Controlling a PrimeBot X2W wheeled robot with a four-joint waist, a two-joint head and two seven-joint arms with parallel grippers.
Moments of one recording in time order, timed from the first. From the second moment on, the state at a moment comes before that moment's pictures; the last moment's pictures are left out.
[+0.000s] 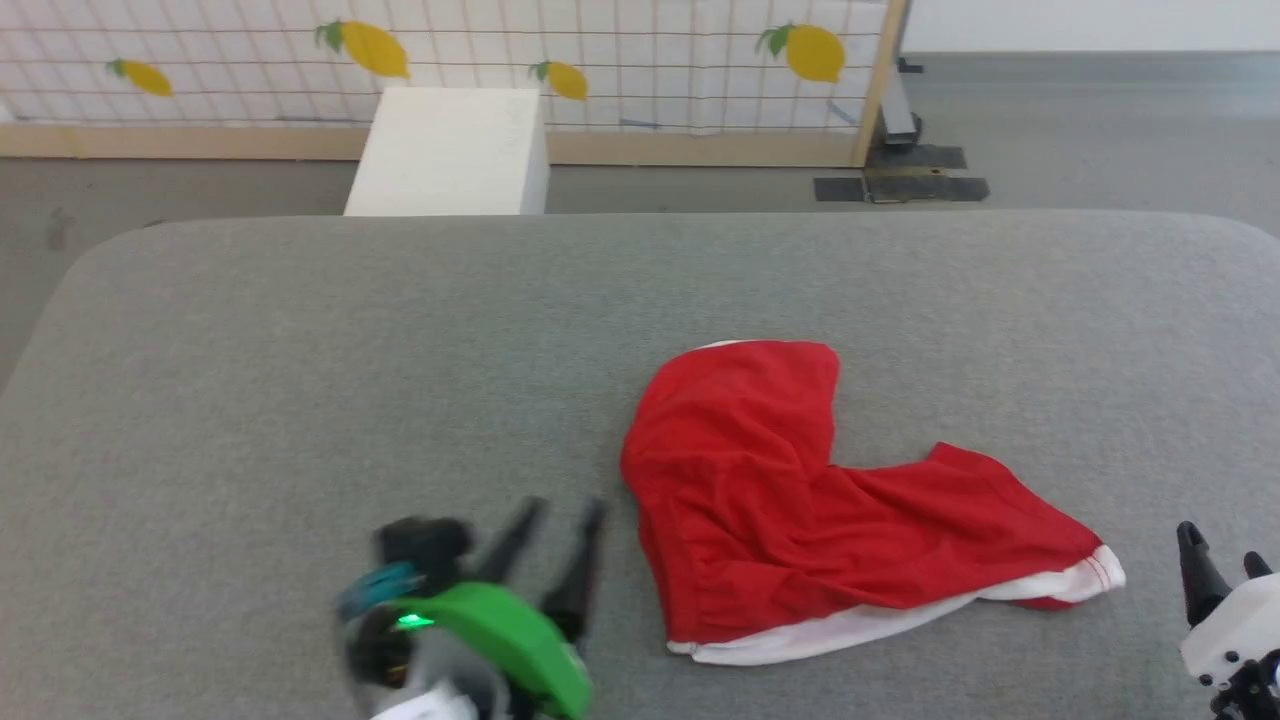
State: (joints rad) left arm -0.07 0.10 -0.32 0.16 -0.55 -0.06 -0.03; right arm -0.06 -0.05 -0.49 0.17 0.28 0.13 0.38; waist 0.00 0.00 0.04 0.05
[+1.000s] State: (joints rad) left arm -0.15 0.23 -0.19 0.25 -0.69 0.11 0.34; right arm -0.06 -0.05 -0.36 0.26 0.31 0.13 0.31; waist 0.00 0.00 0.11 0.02
